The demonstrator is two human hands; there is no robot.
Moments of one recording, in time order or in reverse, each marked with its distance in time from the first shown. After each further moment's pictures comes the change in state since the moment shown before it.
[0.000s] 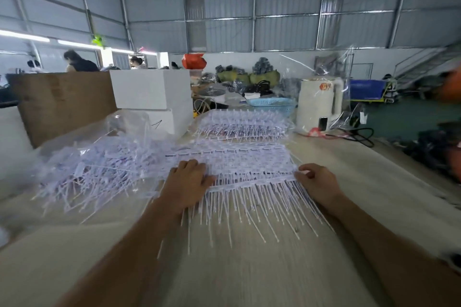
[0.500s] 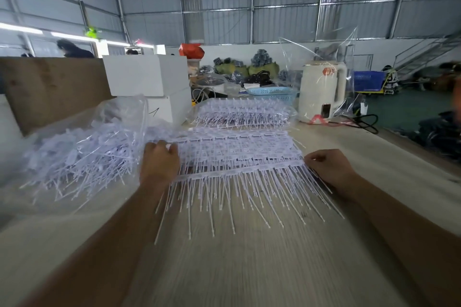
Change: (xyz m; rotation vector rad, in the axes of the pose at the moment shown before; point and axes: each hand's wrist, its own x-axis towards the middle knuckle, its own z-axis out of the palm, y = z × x) left_hand 0.003 -0.030 0.000 -0.407 0.367 -0.466; right_hand 0.002 0.001 -0.011 0.106 0.004 0.075
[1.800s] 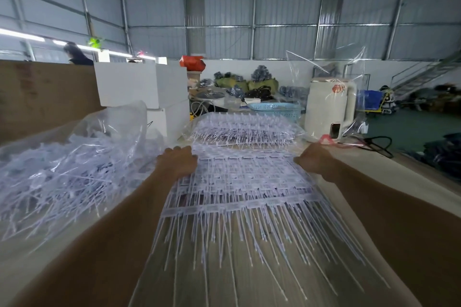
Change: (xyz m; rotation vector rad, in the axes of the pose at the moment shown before) left_hand 0.096 0.033 0.056 0.384 -0.433 0.140; right_hand 0.128 -0.029 0.044 -0.308 -0.117 0.036
